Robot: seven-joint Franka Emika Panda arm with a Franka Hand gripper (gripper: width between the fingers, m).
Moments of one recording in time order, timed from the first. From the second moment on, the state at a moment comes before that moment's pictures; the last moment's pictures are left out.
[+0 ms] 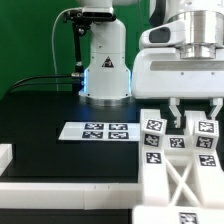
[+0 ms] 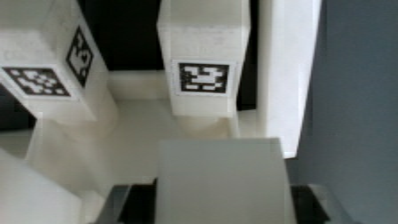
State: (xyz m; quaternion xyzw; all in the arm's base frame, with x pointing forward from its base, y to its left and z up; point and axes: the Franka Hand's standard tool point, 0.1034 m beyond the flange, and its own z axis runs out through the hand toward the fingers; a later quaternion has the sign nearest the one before) arm 0.581 0.108 0.099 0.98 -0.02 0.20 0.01
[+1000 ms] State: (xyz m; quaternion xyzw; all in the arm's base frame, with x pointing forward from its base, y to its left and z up) arm 0.585 0.102 0.117 0.98 -0.01 0.22 0.00
